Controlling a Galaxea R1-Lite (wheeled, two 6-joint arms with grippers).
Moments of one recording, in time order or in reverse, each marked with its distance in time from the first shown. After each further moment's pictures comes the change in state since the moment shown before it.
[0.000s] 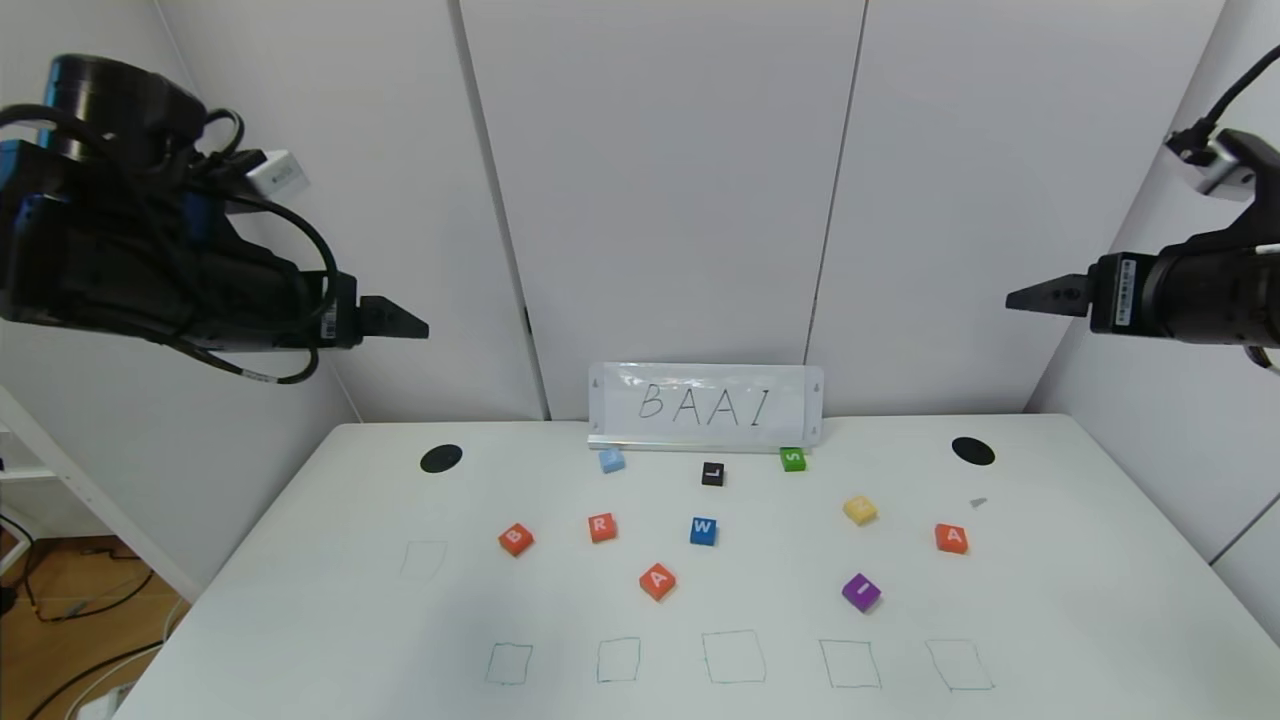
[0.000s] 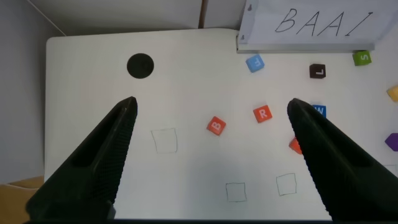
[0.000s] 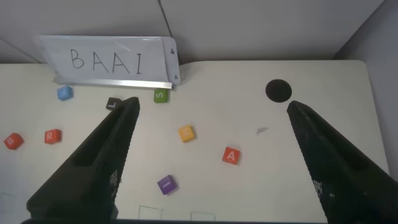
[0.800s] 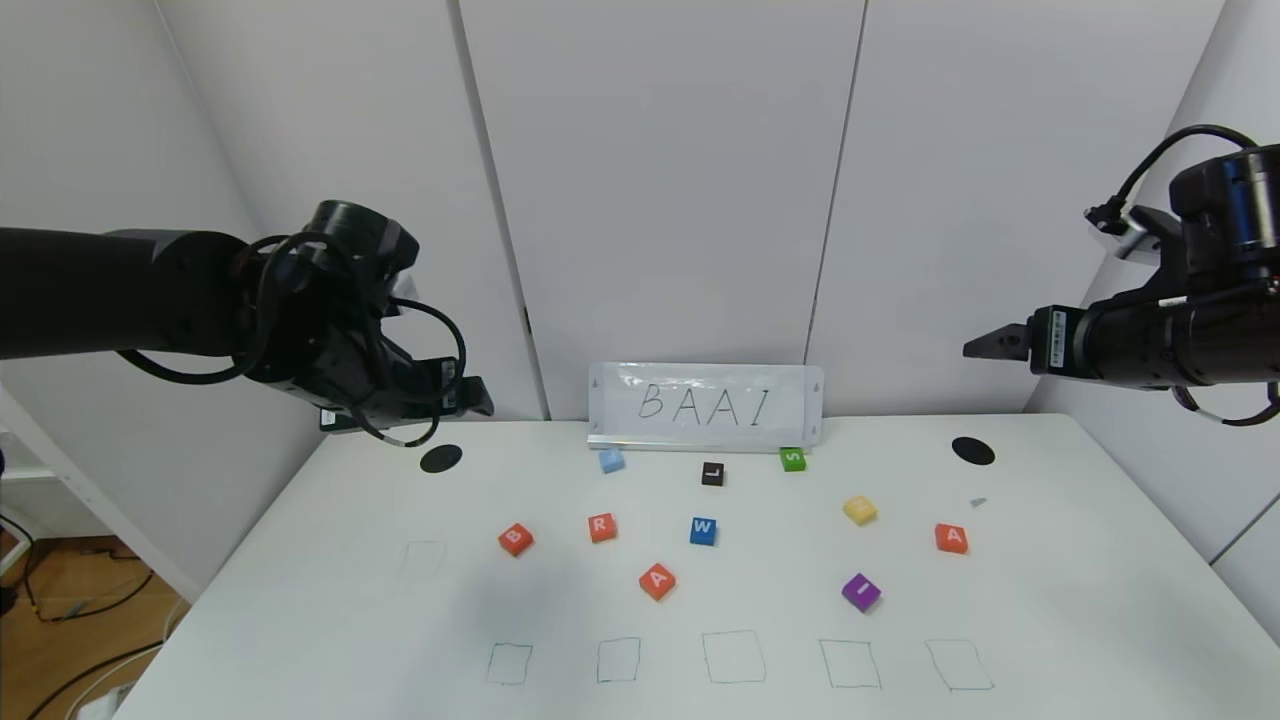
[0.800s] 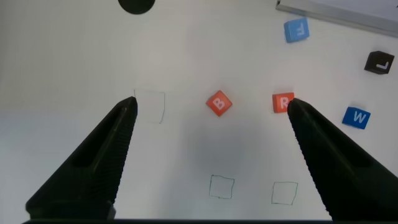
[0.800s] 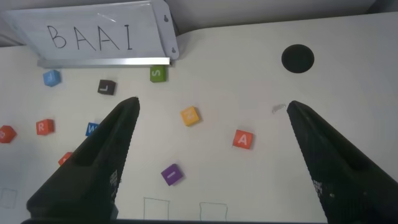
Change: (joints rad) left arm -0.140 0.218 -0.010 0.053 0.251 -0.275; right arm 0.000 0.114 0.014 -0.002 0.009 0.070
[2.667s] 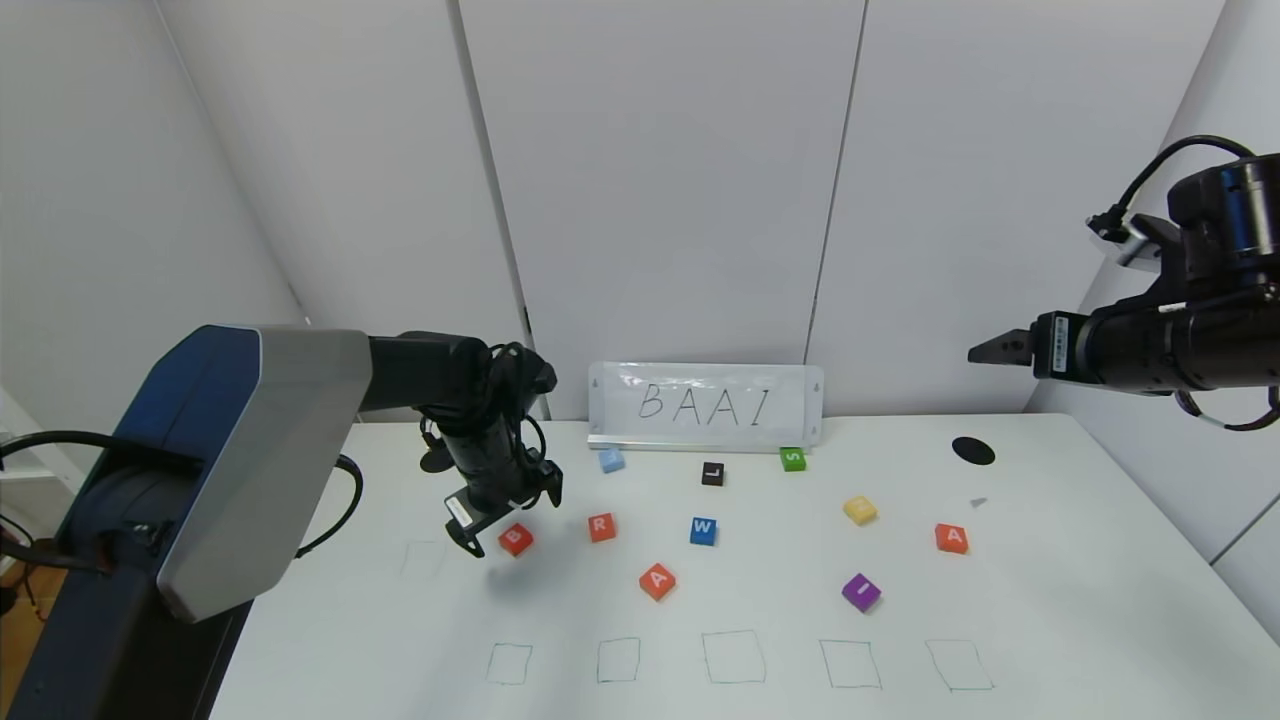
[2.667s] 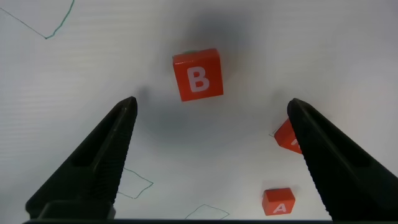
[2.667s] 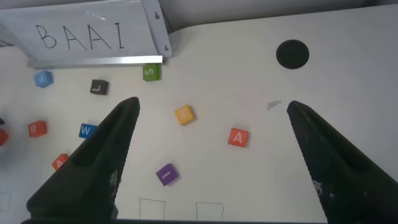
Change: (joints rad) left arm -0.051 0.540 -0.442 0.377 -0.096 -0.678; right arm -0.016 0.011 0.007 -0.002 0.002 0.000
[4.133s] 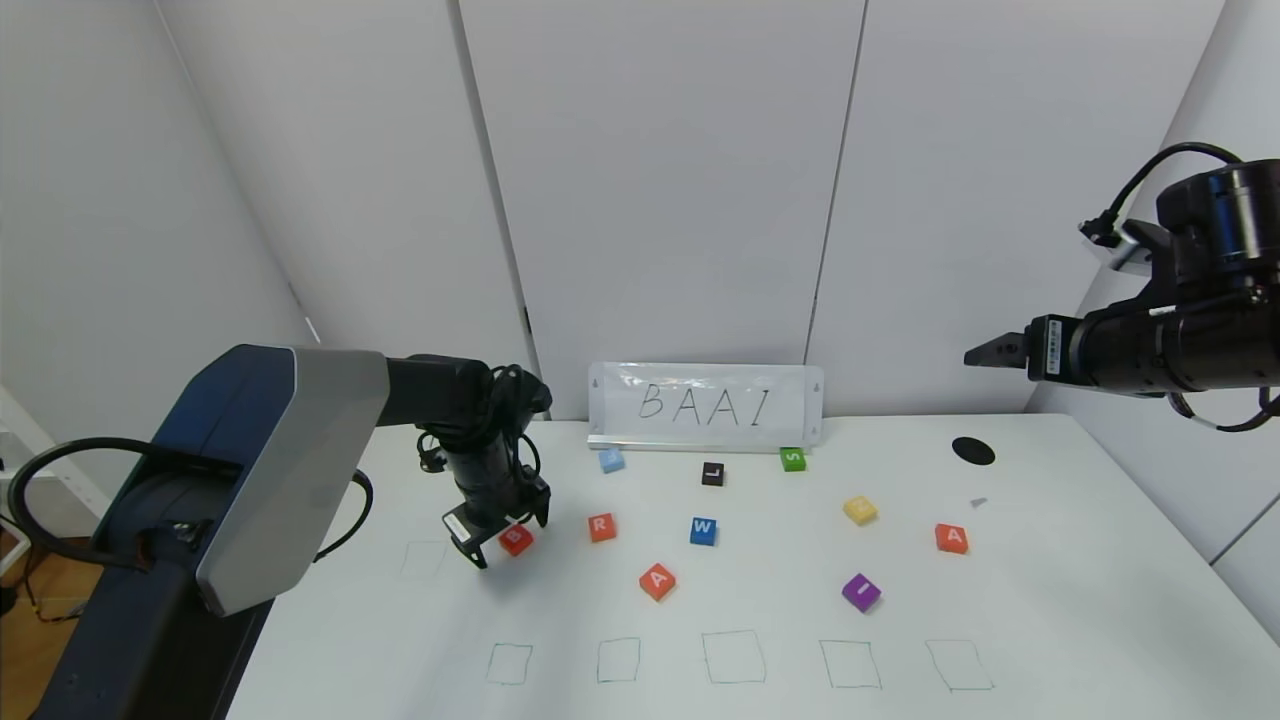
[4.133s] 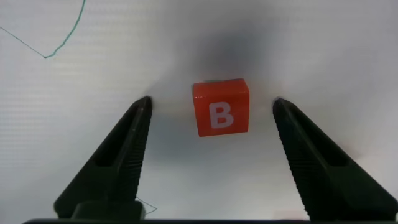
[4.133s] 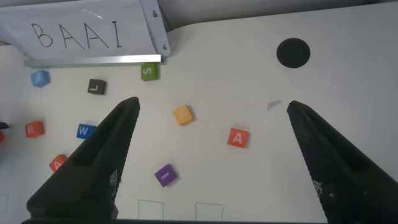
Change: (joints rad) left arm 0.023 0.067 0.000 -0.021 -0.002 -0.020; right arm -0.002 0.018 -0.007 -0.002 -0.001 -0.001
